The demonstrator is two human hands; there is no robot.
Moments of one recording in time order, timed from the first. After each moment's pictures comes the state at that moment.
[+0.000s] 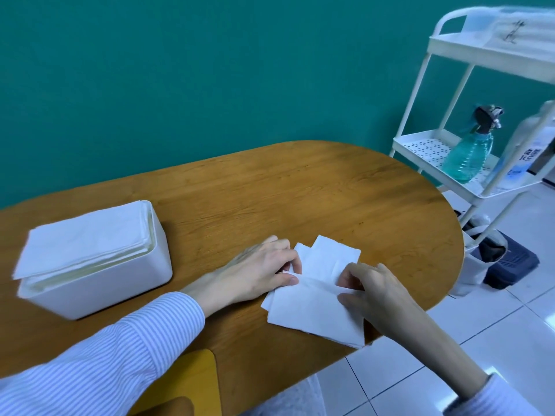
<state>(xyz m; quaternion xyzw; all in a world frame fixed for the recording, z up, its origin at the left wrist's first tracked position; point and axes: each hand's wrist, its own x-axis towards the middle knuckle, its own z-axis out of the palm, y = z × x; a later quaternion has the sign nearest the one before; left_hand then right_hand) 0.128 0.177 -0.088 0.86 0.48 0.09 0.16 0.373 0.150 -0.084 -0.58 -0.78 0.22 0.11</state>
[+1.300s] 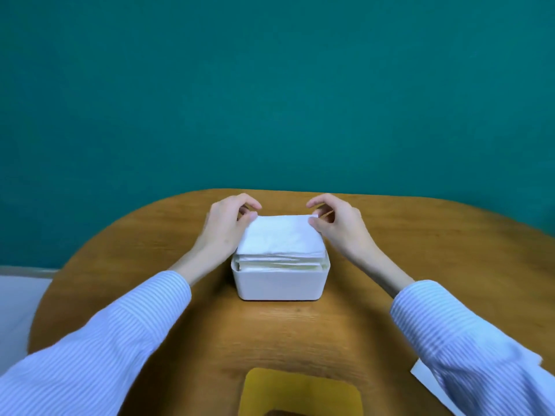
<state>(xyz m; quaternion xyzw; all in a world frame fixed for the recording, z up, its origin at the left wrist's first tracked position) -0.137 0.081 -0.012 0.52 0.77 0.38 -0.01 0.057 0.215 -0.011 -0.31 -0.84 0.32 0.30</state>
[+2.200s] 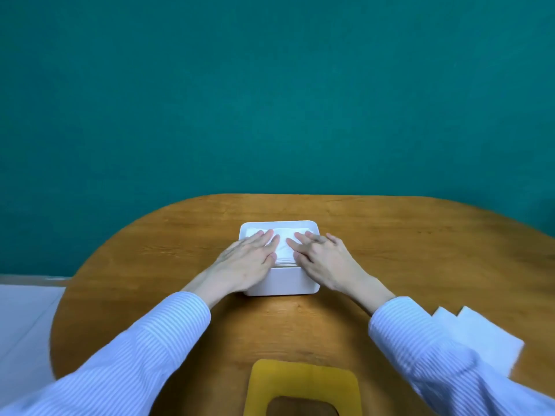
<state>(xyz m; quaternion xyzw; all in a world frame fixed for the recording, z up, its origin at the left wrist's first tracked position) -0.098 0.063 -0.024 0.63 0.77 0.01 0.08 0.070 0.174 -0.030 -0.26 -0.96 0.03 0.03</state>
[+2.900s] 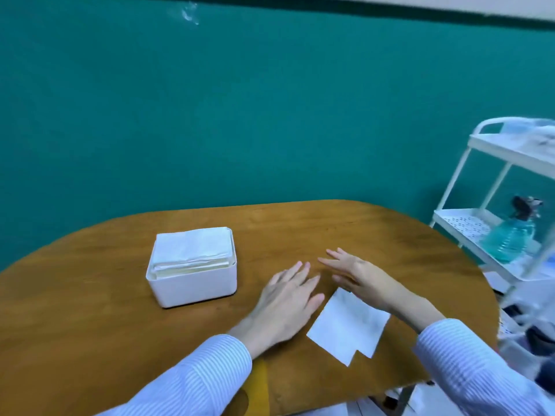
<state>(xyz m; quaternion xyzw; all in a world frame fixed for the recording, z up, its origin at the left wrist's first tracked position) 0.117 0.108 -0.055 0.76 0.64 0.11 0.04 0.311 0.223 -0.037 -0.34 -0.93 0.14 0.07</state>
